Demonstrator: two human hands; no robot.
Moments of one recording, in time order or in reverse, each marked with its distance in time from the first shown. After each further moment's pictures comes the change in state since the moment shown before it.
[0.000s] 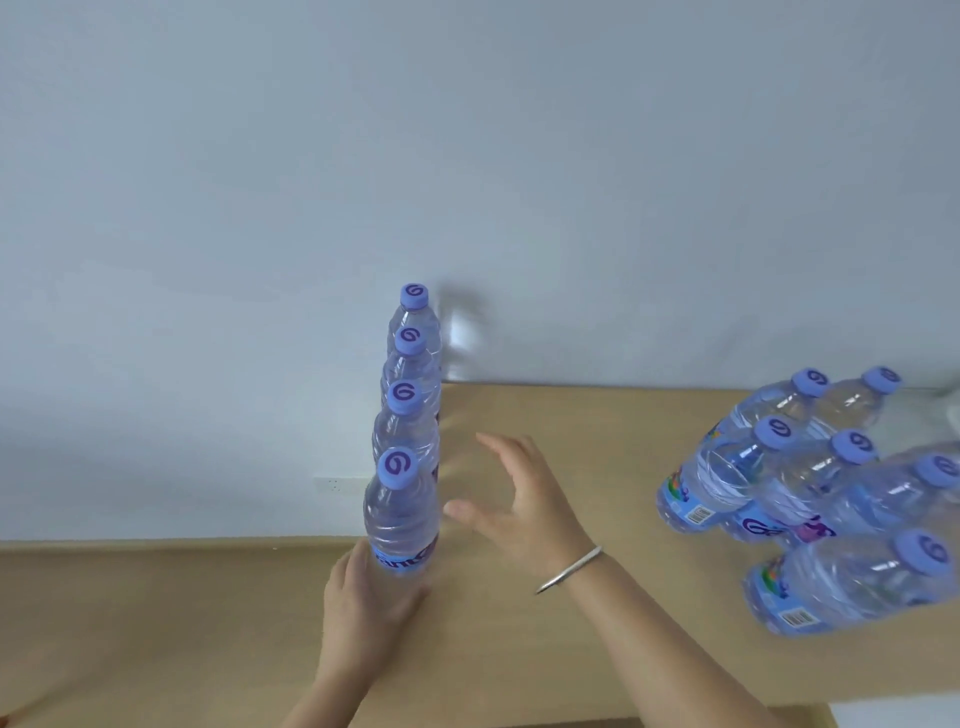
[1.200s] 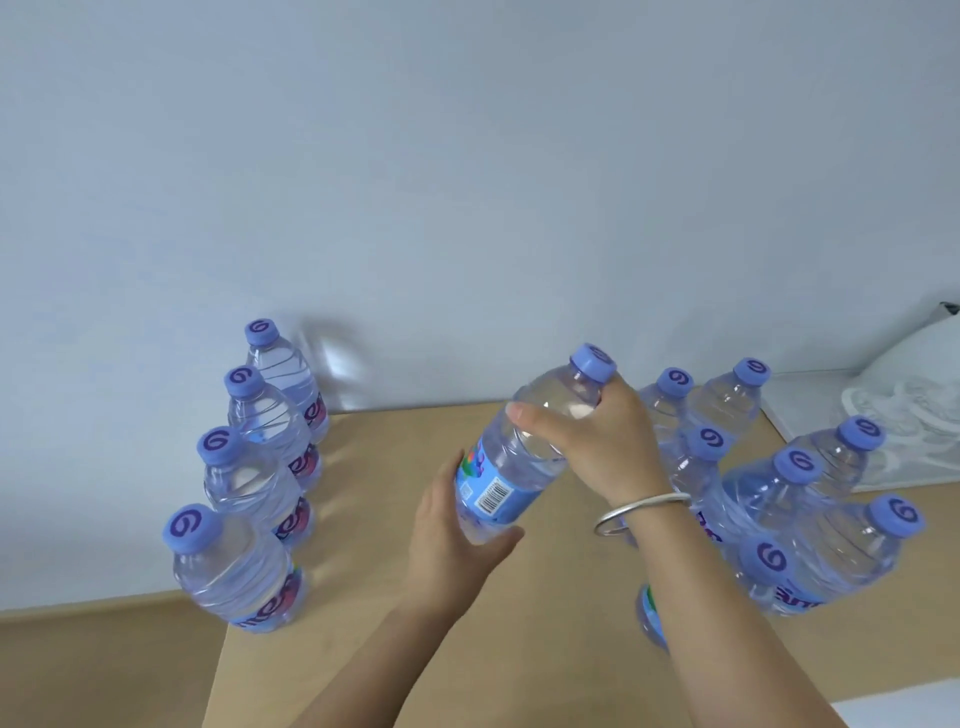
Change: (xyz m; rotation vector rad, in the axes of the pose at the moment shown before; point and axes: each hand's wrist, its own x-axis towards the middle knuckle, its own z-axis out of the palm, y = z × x) left_hand -0.014 0.201 0.118 -0.207 -0.184 0.330; right_hand 0.012 0.041 -0.194 0.259 0.390 0.298
